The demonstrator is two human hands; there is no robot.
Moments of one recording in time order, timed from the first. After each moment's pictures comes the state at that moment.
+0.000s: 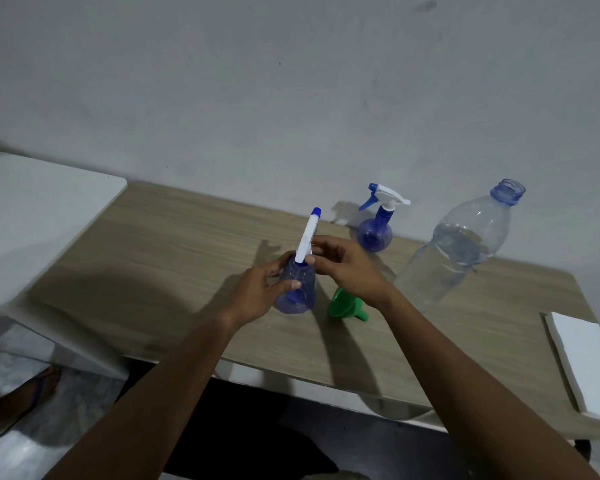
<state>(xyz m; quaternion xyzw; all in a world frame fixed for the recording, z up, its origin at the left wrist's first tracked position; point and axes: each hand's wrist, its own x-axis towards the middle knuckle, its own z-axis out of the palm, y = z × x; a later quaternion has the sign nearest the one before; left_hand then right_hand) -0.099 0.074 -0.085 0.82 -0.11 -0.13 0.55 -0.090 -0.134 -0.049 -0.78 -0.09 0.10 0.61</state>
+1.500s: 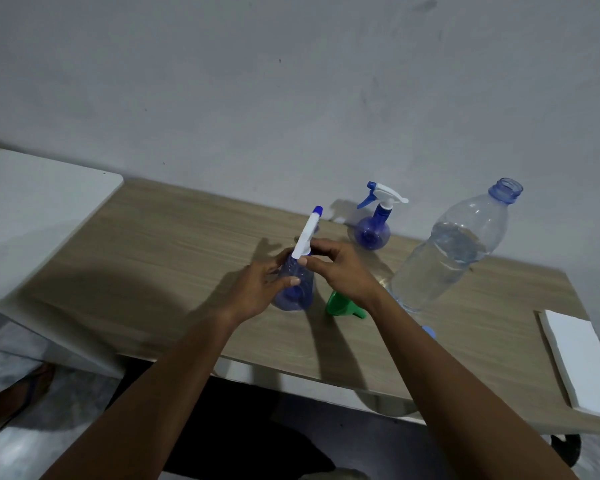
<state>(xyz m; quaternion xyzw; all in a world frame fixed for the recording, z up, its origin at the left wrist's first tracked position) -0.098 0.074 -0.087 0.80 -0.12 -0.12 0.58 -0.091 -0.122 -0.060 -0.79 -0.09 0.05 0.61</state>
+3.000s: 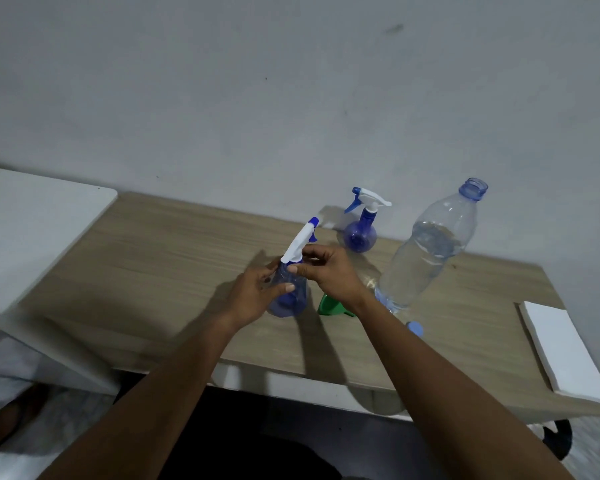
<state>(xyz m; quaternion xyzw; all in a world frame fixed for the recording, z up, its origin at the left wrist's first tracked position) -0.111 0.073 -0.082 0.79 -0.11 -0.11 0.59 -0.103 -0.116 -0.059 -0.77 -0.04 0.03 0.64</state>
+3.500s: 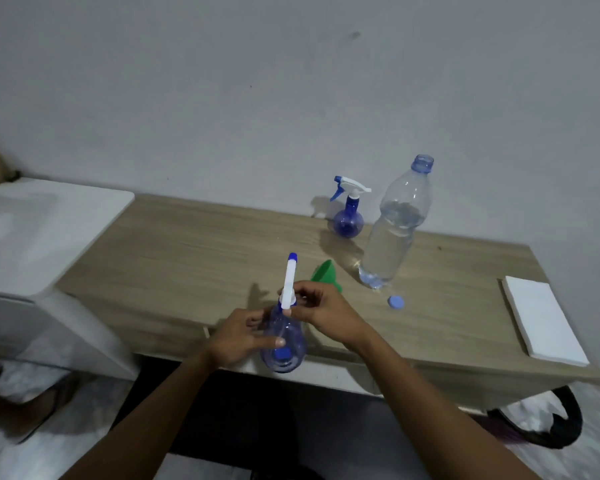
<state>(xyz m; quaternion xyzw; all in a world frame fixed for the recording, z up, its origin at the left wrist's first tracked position) -0.239 0.079 -0.089 0.74 -0.10 -0.24 0.62 -0.240 -0.130 -0.057 -0.73 -0.07 0.13 0.67</state>
